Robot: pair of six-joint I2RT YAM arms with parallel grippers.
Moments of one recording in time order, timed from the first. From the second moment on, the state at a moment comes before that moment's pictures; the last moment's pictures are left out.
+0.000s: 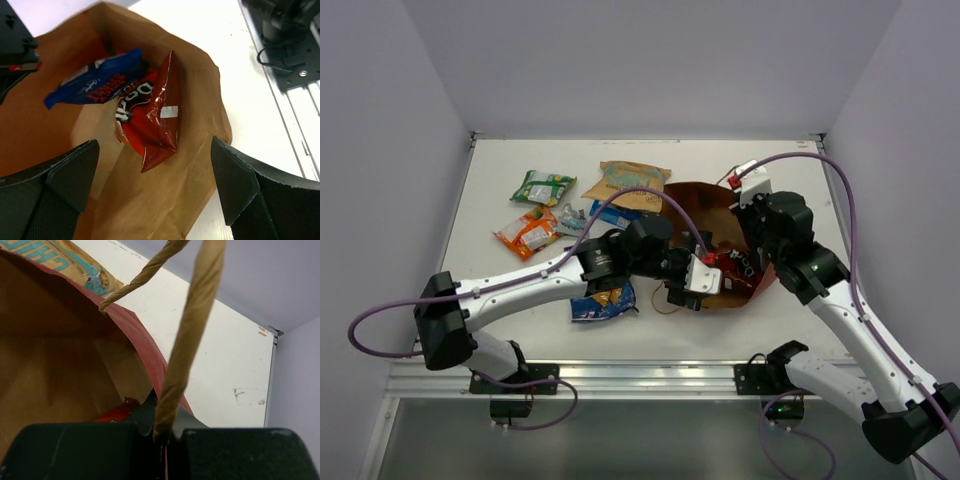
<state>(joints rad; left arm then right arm) -1.09 1.46 1.23 -0.20 0.41 0.66 0.48 0.92 0.98 -0.37 0.24 -0.28</state>
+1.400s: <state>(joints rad) -1.10 1.19 1.34 -0.16 -0.03 0.56 0.51 0.88 0.86 -0.34 0.42 -0.19</state>
